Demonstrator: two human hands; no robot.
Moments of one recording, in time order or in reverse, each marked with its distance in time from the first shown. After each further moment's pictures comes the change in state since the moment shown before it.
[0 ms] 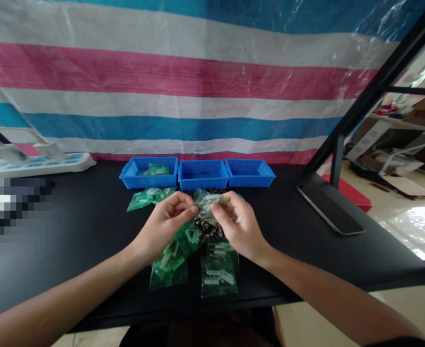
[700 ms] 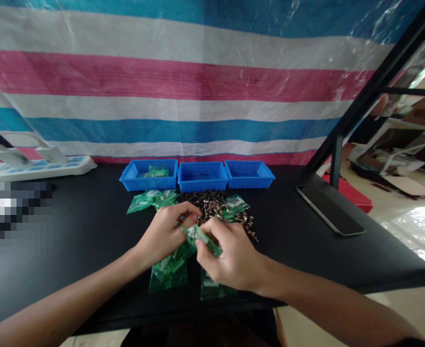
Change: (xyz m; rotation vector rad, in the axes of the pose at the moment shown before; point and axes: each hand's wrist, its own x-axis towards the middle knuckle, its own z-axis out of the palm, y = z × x) left_hand 0.002 0.008 -0.006 0.765 -0.093 0.183; right_hand -0.020 -0.018 0.005 -0.347 -0.198 -0.232
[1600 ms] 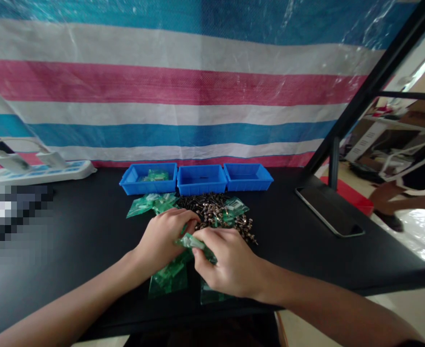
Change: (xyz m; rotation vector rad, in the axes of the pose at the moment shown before) left_hand 0.000 -0.005 0.000 0.521 -0.112 0.113; right_hand -0.002 0.002 0.005 -0.149 -0.059 -0.164
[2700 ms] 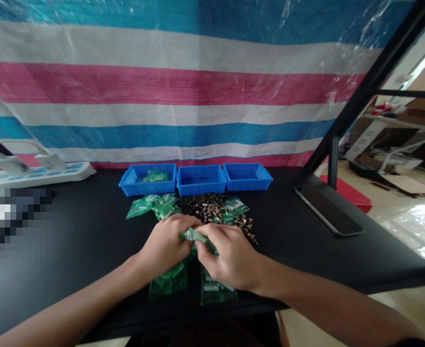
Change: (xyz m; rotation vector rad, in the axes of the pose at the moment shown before) left_hand -0.001 -0.001 0.011 -0.127 0.004 -0.001; right_hand -0.001 0.008 0.003 -0.024 0.085 -0.019
